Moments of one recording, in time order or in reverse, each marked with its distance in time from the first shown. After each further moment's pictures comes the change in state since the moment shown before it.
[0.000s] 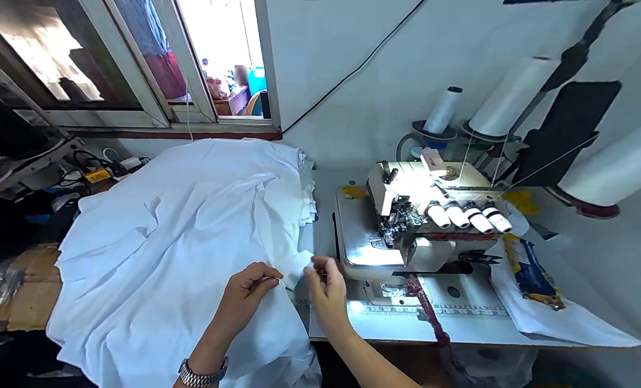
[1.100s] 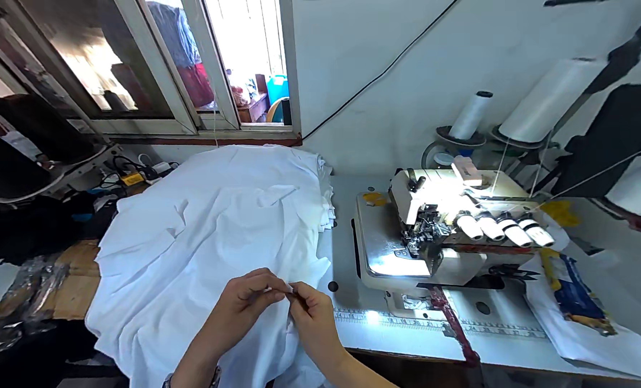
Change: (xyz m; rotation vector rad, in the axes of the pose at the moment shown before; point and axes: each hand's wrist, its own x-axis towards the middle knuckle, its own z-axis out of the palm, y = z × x) left_hand -0.003 0.038 -0.046 0.010 -0.105 0.096; right_hand -0.019 -0.044 0.047 0.245 -0.186 -0.088
